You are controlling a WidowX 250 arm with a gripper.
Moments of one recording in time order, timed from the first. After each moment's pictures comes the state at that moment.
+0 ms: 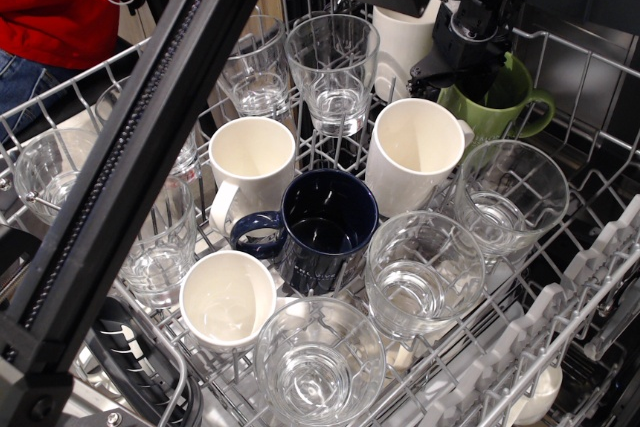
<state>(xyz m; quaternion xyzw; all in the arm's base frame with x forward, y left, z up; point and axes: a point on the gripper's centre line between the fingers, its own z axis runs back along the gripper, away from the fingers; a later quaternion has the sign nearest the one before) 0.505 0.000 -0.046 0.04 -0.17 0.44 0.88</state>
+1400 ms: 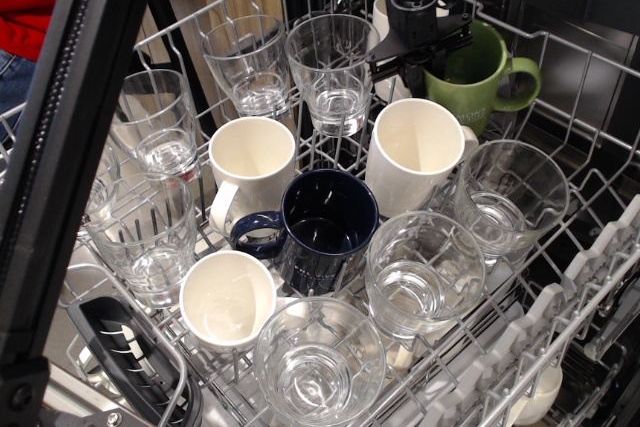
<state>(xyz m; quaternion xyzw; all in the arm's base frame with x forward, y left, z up) 0.479 0.018 -0.021 -0.08 -0.08 0.42 0.90</state>
